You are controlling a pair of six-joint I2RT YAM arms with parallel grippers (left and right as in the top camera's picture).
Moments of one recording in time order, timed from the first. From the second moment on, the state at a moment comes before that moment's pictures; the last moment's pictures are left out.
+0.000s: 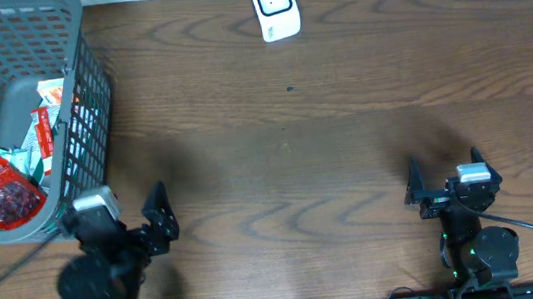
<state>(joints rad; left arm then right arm) -0.07 0.32 0.59 -0.60 0.02 -0.33 0.04 0.02 0.01 -0.07 0.04 -0.04</state>
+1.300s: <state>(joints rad) 0.64 1.80 2.08 -1.44 -0.08 -0.36 0.04 0.02 0.01 -0.07 0.04 -0.04</state>
